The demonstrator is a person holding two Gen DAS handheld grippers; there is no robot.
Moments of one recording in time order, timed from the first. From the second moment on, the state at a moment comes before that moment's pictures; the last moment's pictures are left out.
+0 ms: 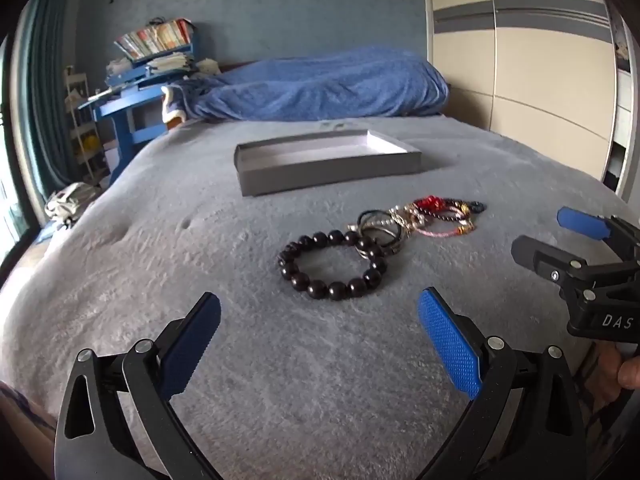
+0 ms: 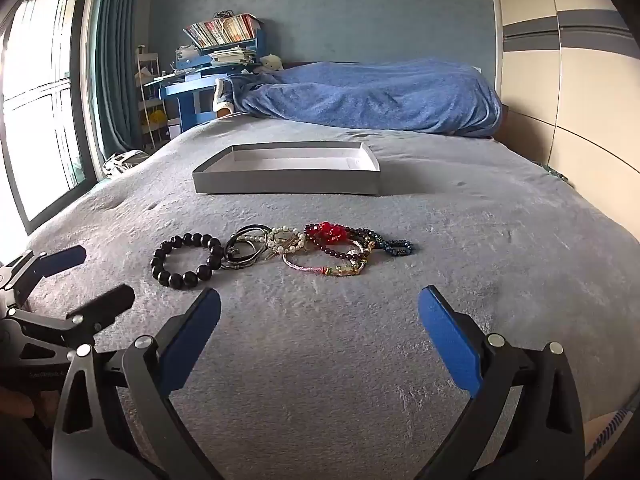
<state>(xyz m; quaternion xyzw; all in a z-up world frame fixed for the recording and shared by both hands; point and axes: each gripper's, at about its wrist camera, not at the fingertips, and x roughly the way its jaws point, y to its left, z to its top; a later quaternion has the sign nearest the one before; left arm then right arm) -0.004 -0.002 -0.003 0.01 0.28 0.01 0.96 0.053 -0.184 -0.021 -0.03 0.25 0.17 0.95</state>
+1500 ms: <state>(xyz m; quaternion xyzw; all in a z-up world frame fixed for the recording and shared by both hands) 0.000 0.004 -0.002 0.00 0.29 0.01 0.96 0.054 -0.187 -0.021 -0.02 0.26 0.18 0.95</state>
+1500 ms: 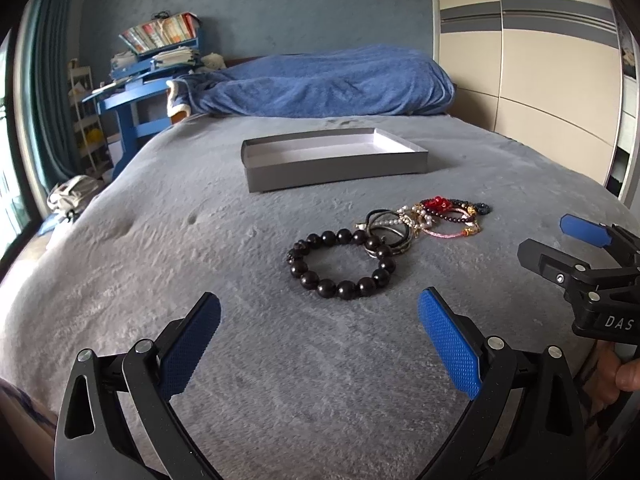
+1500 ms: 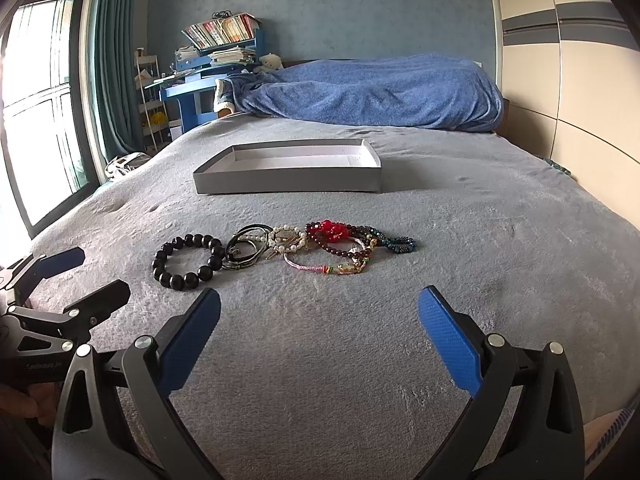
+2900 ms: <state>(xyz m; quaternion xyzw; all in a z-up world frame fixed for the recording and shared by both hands) 0.067 0.023 -0.009 -0.02 0.38 0.02 0.93 0.106 -0.197 -0.014 0.00 0.29 0.17 0.94</state>
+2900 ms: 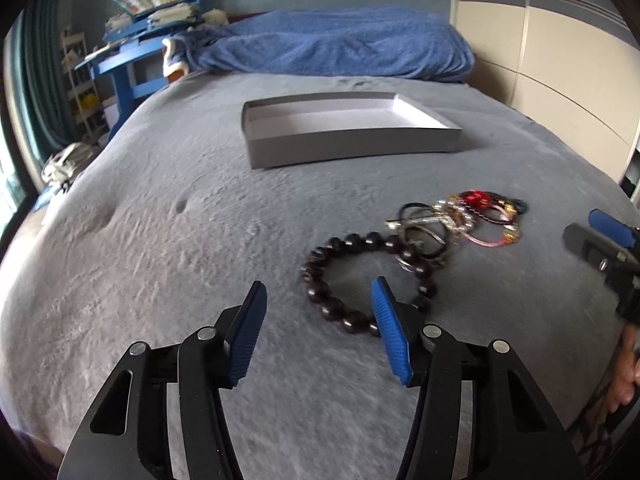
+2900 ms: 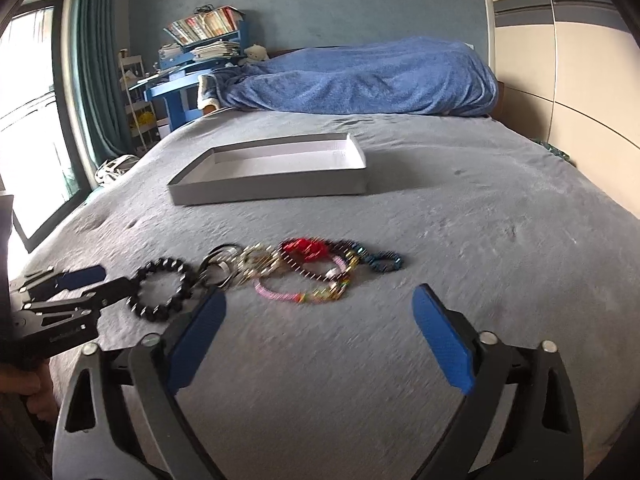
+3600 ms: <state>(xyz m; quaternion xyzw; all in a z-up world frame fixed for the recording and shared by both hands) 0.105 0.031 -0.028 -0.01 0.42 0.01 0.91 0.207 -0.164 -0.041 0.00 0.40 0.22 0.89</state>
